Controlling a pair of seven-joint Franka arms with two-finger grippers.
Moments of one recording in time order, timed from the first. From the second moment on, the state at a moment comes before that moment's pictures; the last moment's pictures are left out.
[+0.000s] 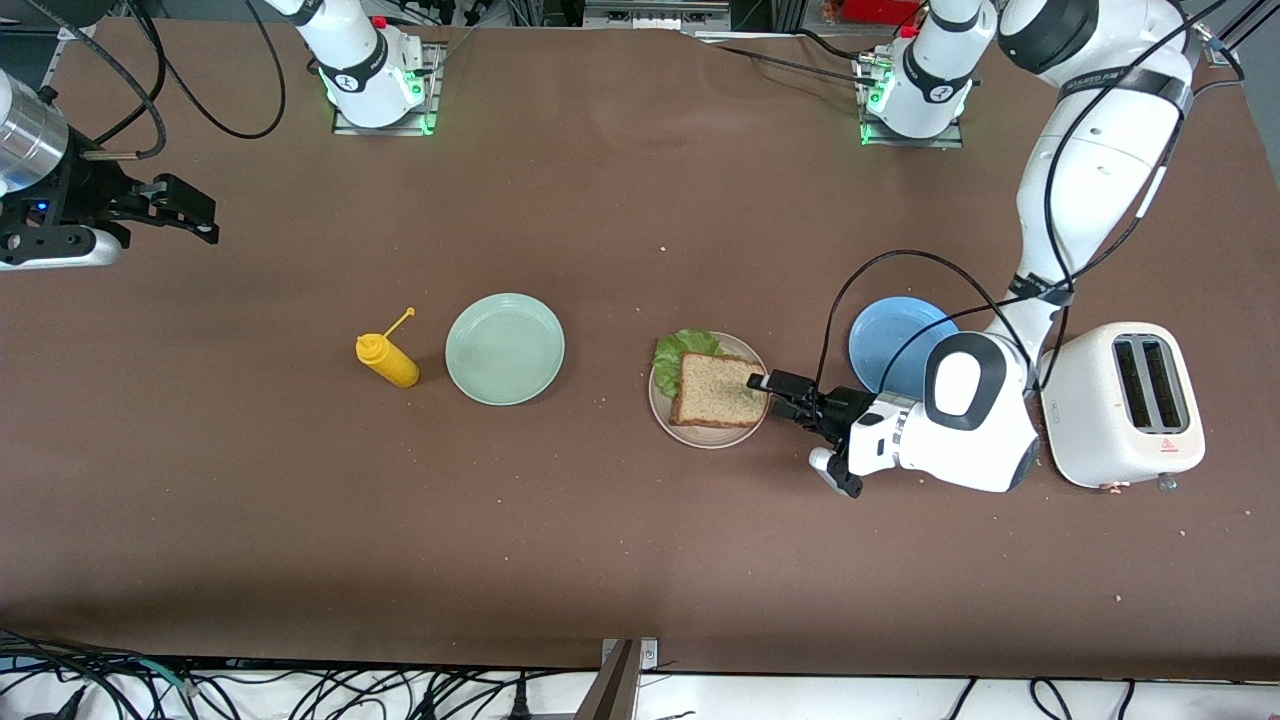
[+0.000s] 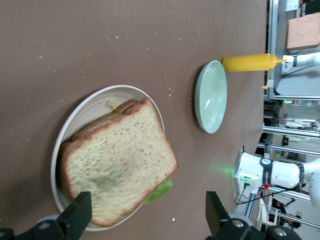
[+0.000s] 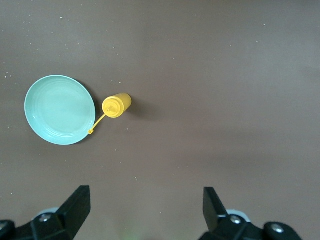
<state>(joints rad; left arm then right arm) 0.09 0.90 -0.43 -1.31 -0.59 1.84 0.44 0.07 0.01 0.00 -1.62 -0.02 1.56 -0.01</state>
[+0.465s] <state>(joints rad) 0.08 0.79 -0.44 -1.31 -0.35 1.79 0.22 0.07 0.01 0.00 -1.62 -0.02 1.56 -0.01</state>
